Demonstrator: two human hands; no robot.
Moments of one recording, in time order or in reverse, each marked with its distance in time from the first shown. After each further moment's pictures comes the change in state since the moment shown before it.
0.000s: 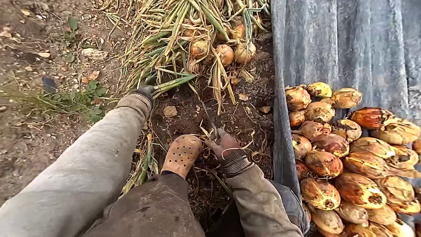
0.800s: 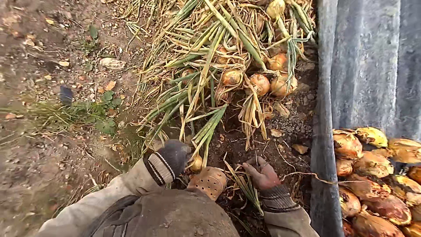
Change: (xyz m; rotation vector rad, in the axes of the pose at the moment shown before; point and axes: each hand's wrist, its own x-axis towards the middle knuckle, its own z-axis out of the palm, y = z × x) left_hand -0.105 0.006 -0.018 0.272 -0.365 0.473; right_hand 0.061 0.015 -0.018 0.223 0.104 0.028
